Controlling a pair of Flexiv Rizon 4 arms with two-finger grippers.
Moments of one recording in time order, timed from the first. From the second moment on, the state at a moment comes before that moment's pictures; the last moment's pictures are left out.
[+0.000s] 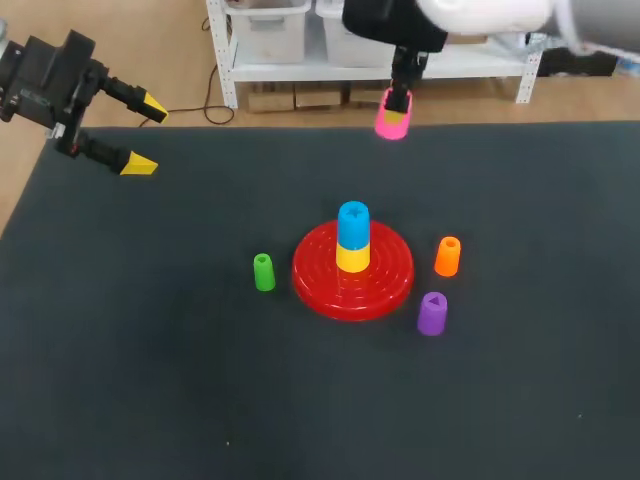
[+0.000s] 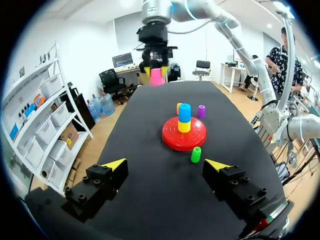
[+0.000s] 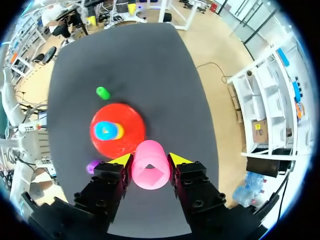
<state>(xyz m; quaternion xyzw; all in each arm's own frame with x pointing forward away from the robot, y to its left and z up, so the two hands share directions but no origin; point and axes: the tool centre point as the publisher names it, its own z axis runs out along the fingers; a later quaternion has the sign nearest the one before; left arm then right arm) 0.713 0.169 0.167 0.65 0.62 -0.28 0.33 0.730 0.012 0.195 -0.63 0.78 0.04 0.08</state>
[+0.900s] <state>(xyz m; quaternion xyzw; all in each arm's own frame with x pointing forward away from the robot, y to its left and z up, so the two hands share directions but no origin) 0.713 0.169 0.167 0.65 0.62 -0.28 0.33 0.652 0.046 0.156 -0.69 0.71 0.03 0.13</state>
